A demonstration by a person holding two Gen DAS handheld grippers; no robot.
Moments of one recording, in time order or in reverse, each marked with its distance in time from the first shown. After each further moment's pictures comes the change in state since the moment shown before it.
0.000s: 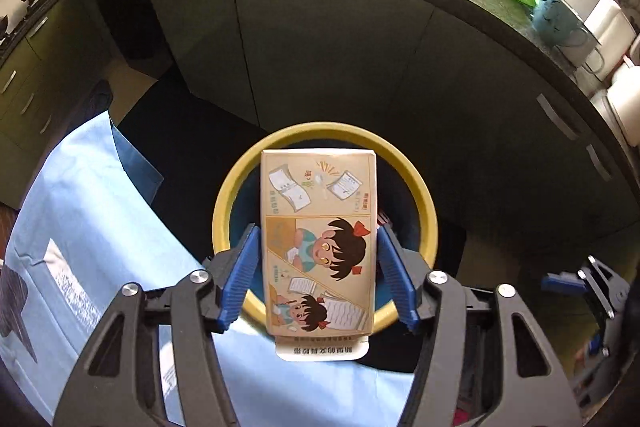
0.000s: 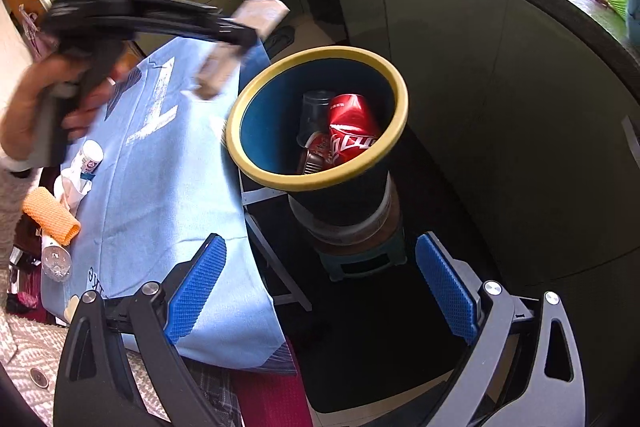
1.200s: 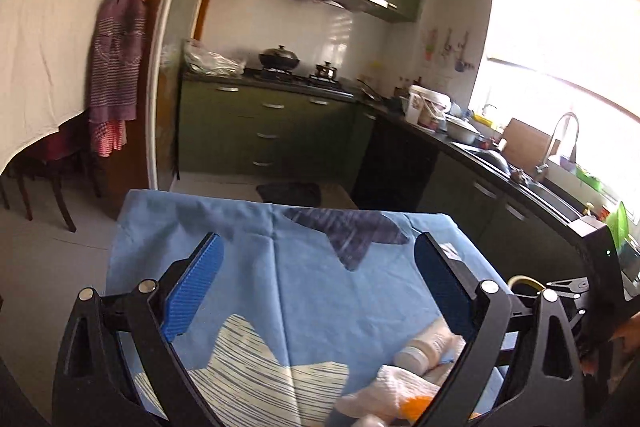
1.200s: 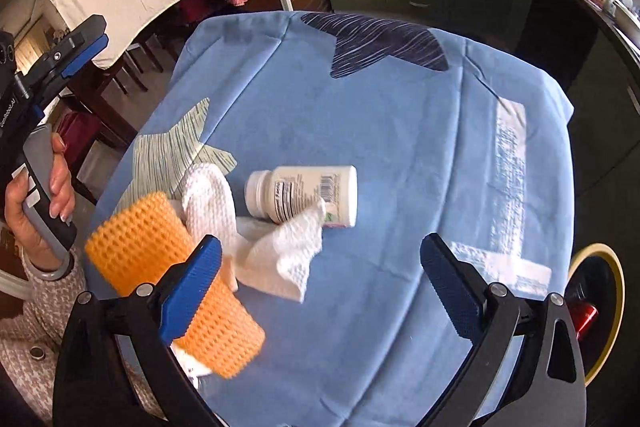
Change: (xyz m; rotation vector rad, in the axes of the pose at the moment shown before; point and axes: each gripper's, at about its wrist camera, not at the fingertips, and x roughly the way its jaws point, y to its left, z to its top) left arm -0.292 0.302 -0.420 -0.673 -0.811 0.443; right arm 0.131 0.424 0.080 -0.627 0.187 0.222
